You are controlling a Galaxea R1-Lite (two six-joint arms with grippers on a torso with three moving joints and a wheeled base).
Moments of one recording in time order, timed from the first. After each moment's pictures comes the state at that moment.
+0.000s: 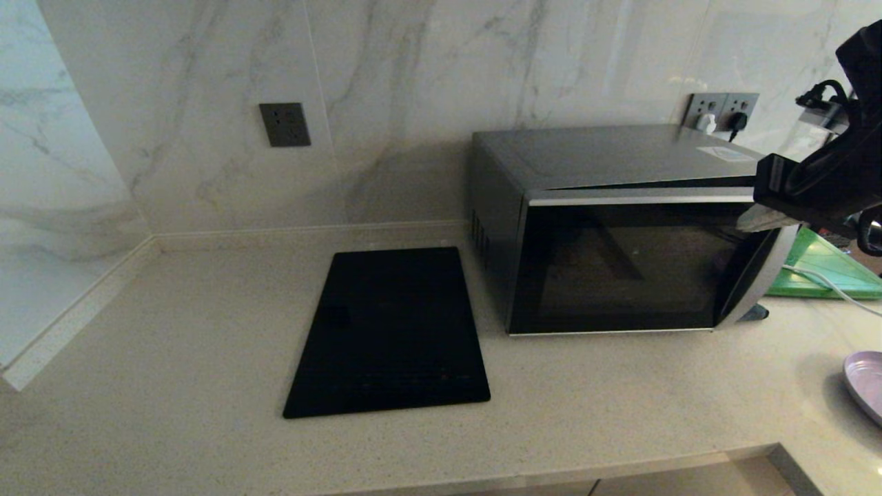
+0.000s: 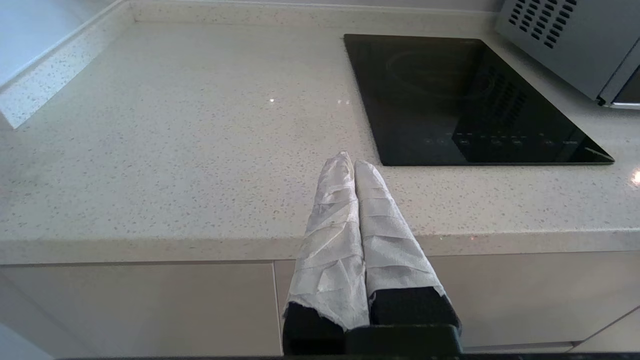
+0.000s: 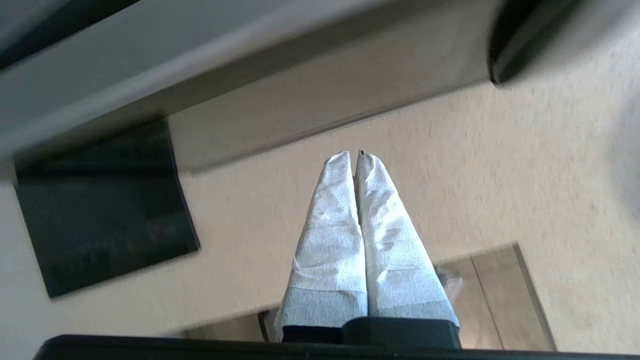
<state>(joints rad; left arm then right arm) 0.00 0.00 0.00 -0.01 0.03 -0.07 0.01 1.81 -1.97 0.95 0.00 0.43</state>
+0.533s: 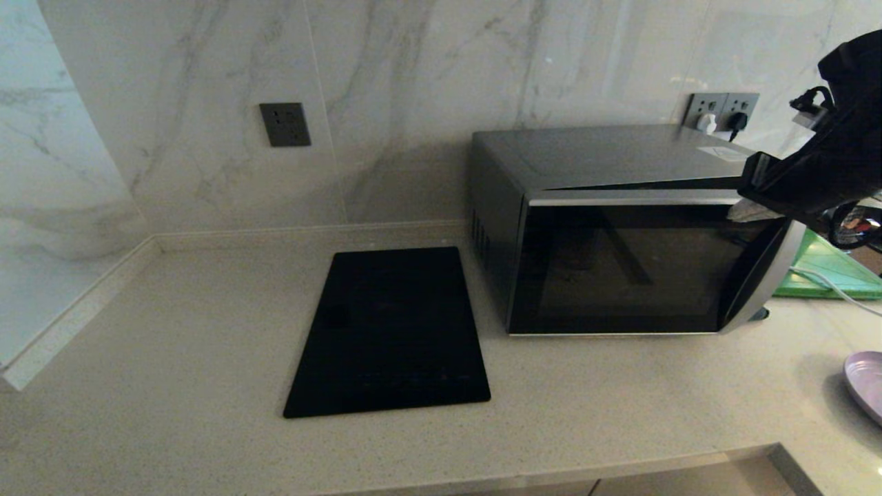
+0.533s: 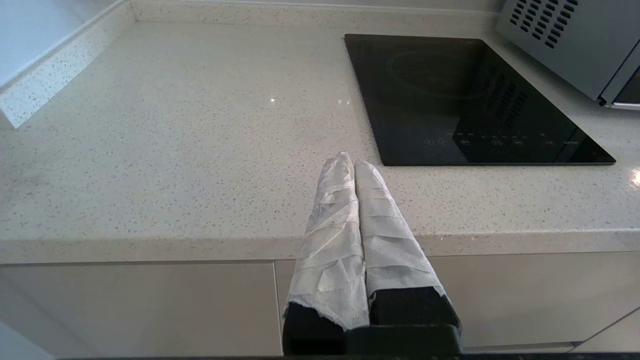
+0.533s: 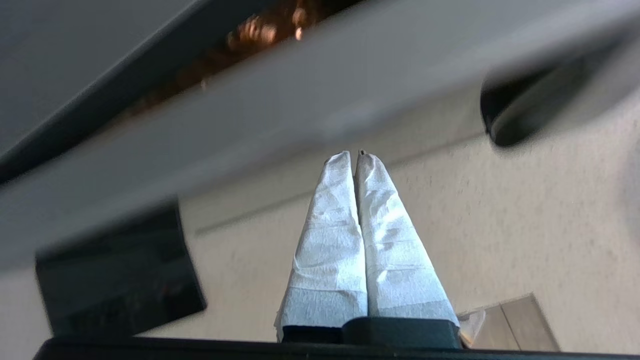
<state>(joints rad) 0.00 0.00 0.00 -0.01 0.03 -0.07 -0.05 1.88 -1.97 0.80 0.00 0.46</state>
